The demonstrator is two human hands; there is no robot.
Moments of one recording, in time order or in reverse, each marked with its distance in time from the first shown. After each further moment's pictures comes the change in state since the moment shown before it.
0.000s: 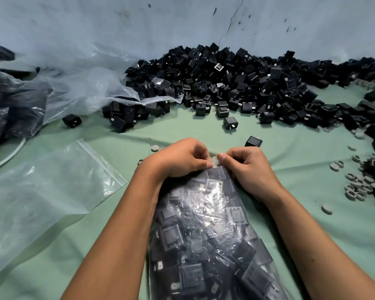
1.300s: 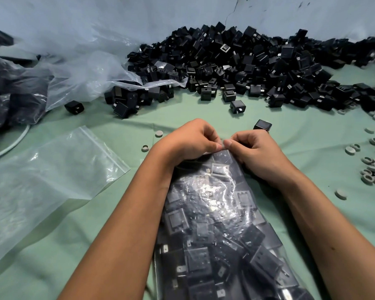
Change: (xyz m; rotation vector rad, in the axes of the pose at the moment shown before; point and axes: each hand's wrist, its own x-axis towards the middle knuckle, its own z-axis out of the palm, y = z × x) left_hand 0.005 0.005 0.009 -0.134 0.075 -0.077; right_hand -0.006 -0.014 -0.004 -0.062 -0.106 0.017
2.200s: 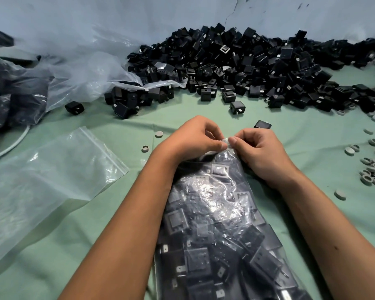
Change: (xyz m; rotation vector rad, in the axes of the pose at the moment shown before) left_hand 0.002 -0.001 0.002 -0.015 0.056 0.085; right_hand 0.001 0.004 0.002 0.068 0.133 0.005
